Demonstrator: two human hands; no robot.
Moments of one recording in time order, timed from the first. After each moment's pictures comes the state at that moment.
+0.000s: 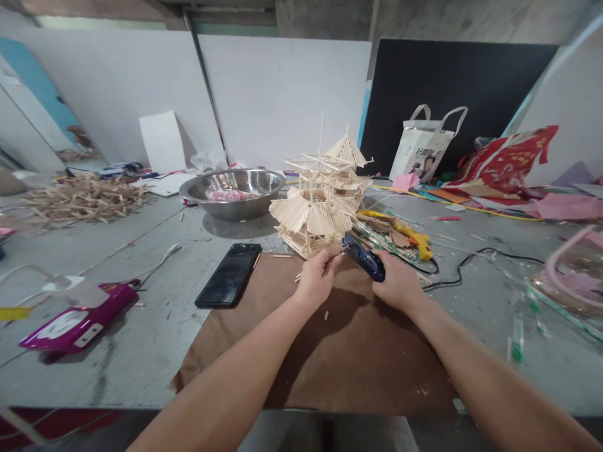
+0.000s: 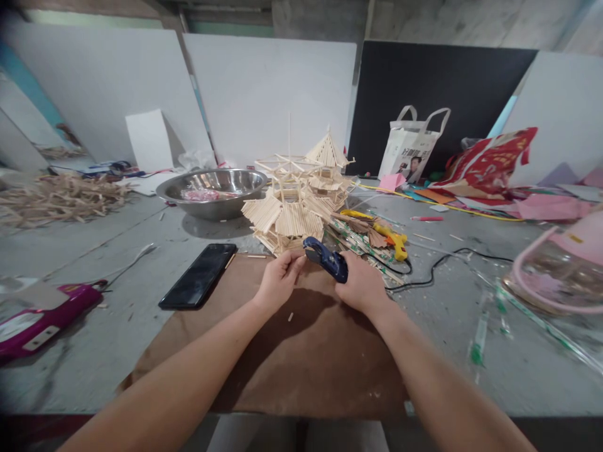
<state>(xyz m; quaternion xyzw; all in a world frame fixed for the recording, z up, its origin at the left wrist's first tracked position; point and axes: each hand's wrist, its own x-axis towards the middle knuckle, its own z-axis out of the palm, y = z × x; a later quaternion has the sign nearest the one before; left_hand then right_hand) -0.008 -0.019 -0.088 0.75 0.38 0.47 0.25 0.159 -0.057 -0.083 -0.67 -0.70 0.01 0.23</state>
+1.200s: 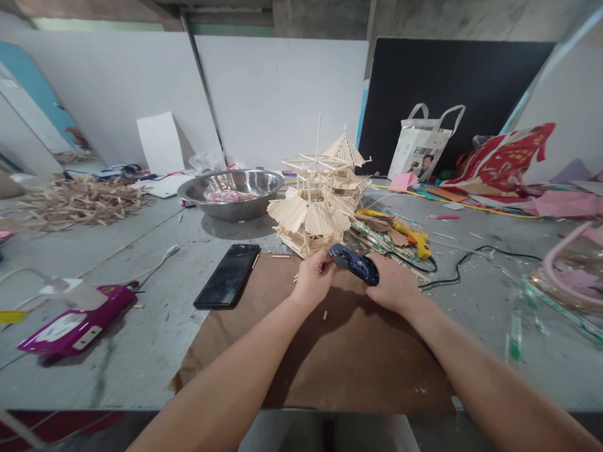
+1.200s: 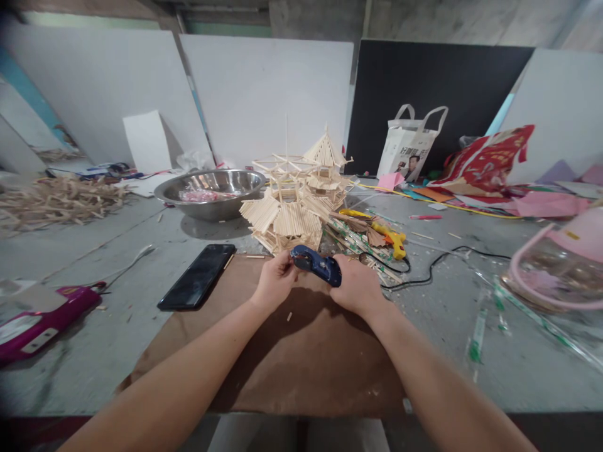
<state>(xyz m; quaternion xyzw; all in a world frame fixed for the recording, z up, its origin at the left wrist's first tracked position) -0.009 -0.017 -0.091 0.75 0.35 0.50 0.26 0.155 -0.061 -0.082 -0.67 -0.72 -0.03 0.18</state>
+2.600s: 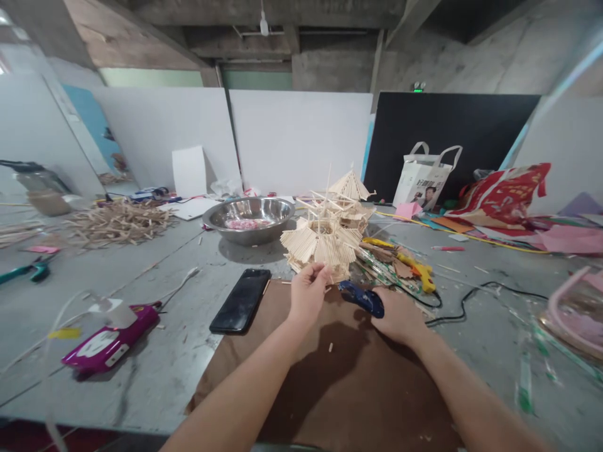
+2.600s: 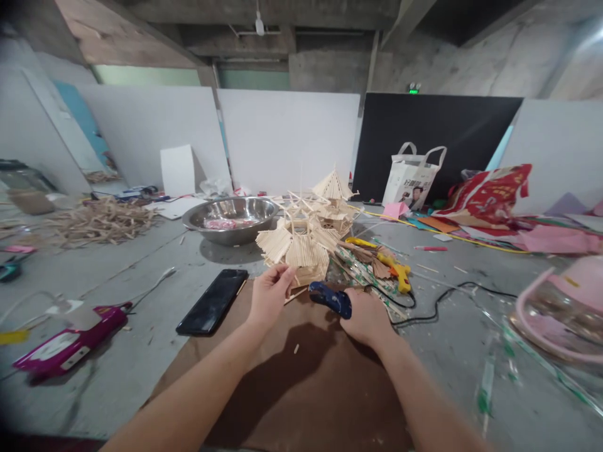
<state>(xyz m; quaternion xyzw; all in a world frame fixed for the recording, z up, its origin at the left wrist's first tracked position) -0.017 -0.024 -0.042 0.51 0.41 0.61 0.44 0.163 -0.051 -0.086 -0.66 -0.74 0.01 0.14</state>
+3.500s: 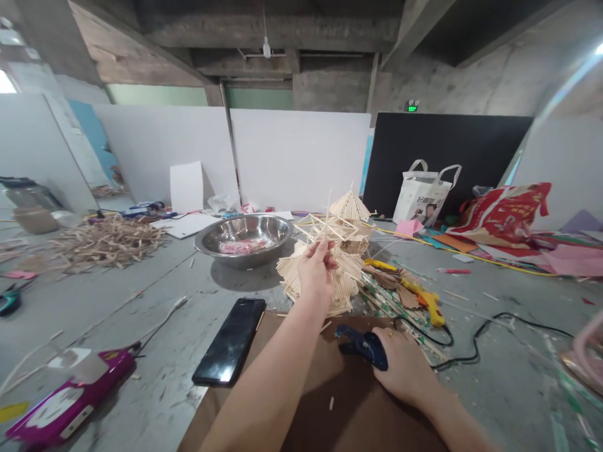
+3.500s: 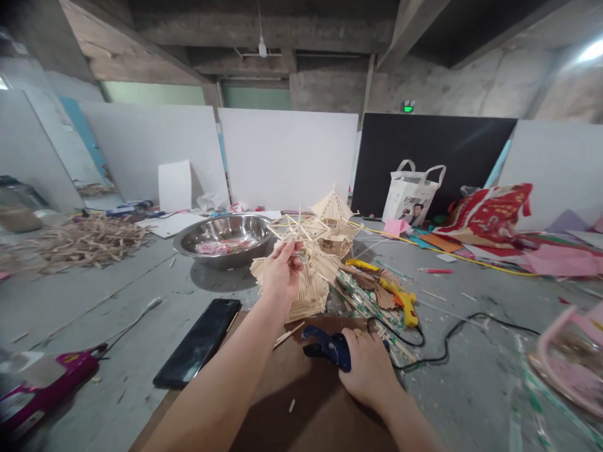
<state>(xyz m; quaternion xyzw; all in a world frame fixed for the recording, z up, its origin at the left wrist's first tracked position) 0.016 0.057 0.015 0.28 0.24 0.72 0.59 0.156 -0.049 -0.100 -0.63 -0.76 0.00 0.15</state>
